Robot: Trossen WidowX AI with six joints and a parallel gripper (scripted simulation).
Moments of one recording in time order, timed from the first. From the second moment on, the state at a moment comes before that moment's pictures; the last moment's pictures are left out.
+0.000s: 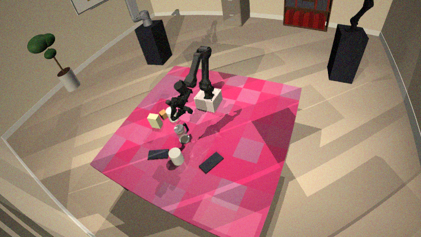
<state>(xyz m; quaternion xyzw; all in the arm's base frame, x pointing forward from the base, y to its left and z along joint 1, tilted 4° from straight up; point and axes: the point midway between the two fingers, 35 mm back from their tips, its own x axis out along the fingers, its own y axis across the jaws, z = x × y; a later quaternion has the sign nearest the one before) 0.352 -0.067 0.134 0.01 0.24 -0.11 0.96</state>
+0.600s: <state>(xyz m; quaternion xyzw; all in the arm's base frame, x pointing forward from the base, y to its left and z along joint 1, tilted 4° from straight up) 0.360 -0.070 0.110 0.01 0.23 -0.11 0.97</state>
